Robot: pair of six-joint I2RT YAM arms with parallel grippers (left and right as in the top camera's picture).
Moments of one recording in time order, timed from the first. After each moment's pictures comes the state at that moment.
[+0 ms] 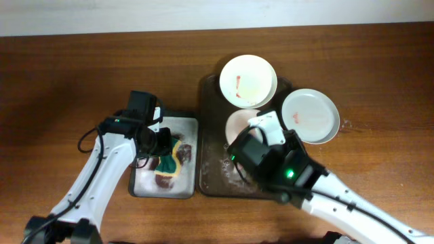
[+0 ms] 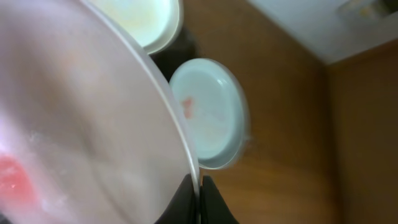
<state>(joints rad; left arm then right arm) -0.19 1.49 1.06 -0.89 0.11 -0.29 0.88 1.29 1.11 -1.04 0.88 0.33</state>
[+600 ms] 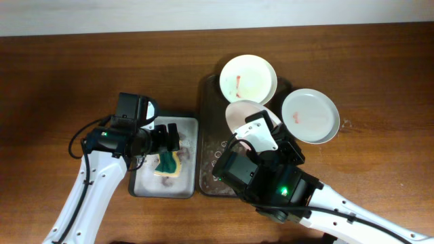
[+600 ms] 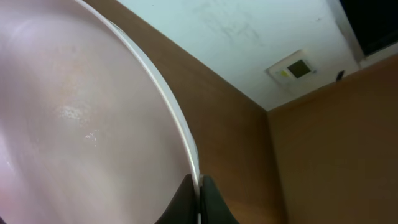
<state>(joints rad) -0.19 1.34 1.06 -0.88 0.11 -0.29 1.01 1.29 1.16 -1.06 1.16 0.33</state>
